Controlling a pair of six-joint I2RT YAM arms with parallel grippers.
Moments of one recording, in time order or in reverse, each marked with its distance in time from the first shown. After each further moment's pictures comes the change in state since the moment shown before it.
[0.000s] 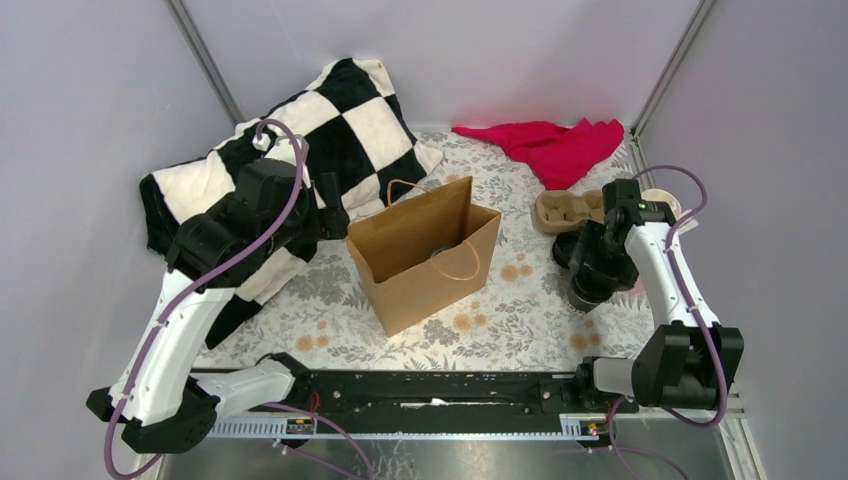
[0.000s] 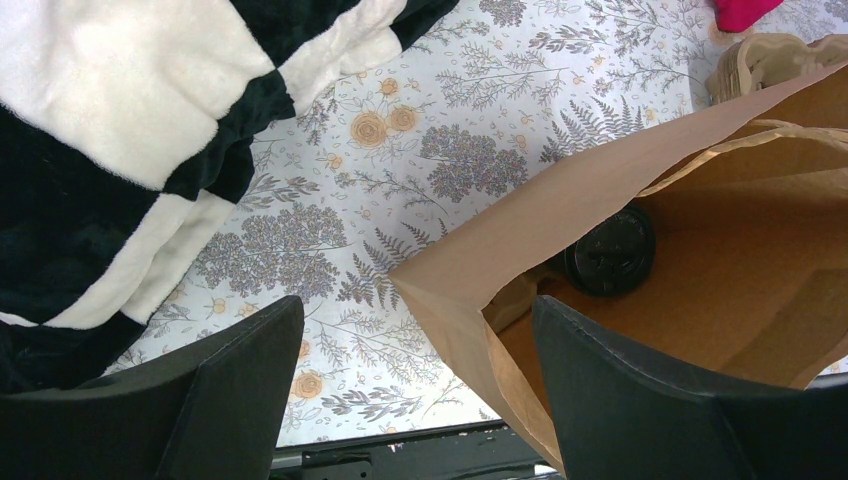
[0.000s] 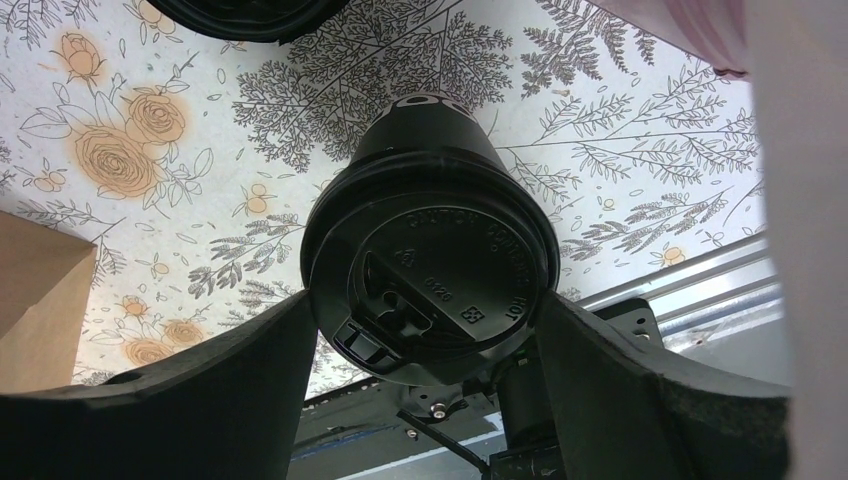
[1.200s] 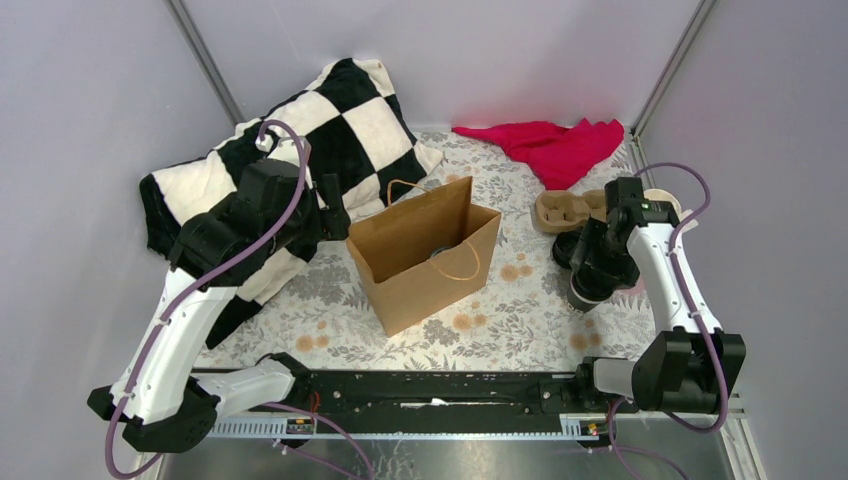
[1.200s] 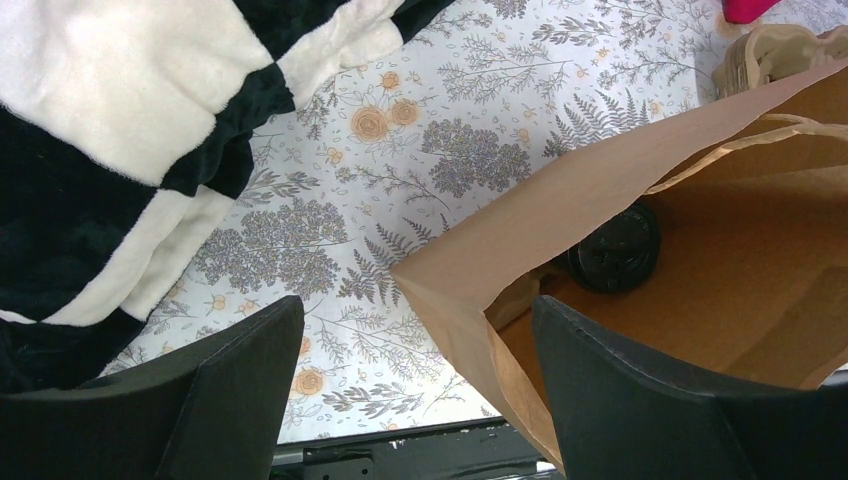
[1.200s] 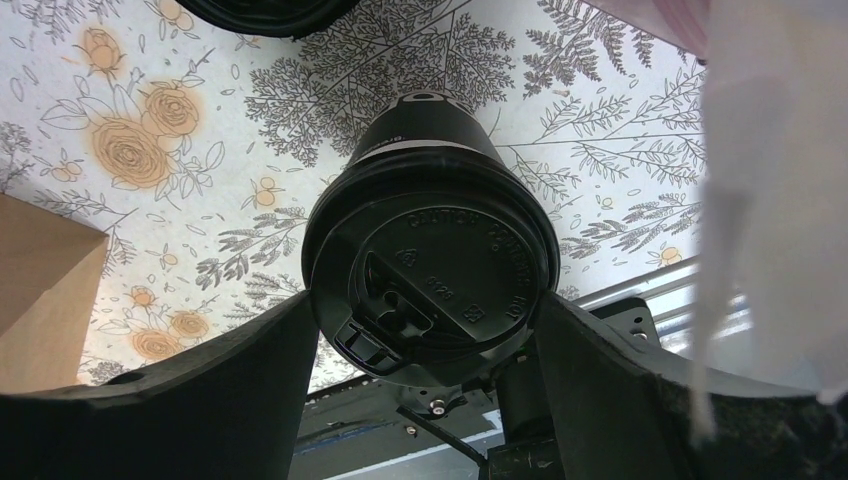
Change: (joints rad) left arm 0.000 0.003 -0.011 0.000 0.004 0.000; right arm 0.000 -0.018 0.028 -0.018 -0.006 -0.011
